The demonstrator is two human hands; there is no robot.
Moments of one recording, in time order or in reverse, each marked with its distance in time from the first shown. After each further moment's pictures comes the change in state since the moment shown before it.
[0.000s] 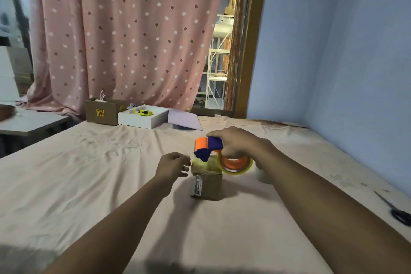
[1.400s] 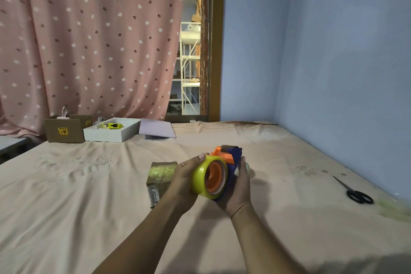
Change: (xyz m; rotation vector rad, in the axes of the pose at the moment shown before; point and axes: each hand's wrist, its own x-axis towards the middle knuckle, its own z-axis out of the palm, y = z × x) left_hand -0.066 0.023 0.102 -0.539 -0.518 -0.013; right_hand -0.065 0.041 0.135 2.461 0.408 0.117
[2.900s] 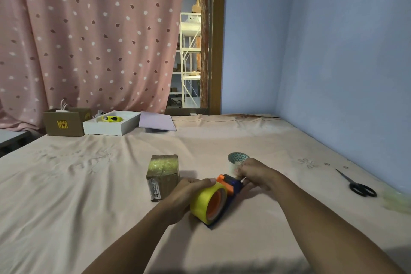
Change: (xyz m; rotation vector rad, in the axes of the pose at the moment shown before) left_hand -0.003 -0.036 -0.039 0.473 -0.003 -0.273; right_hand 0.021 -0.079 -0.034 -1.381 0.293 0.302
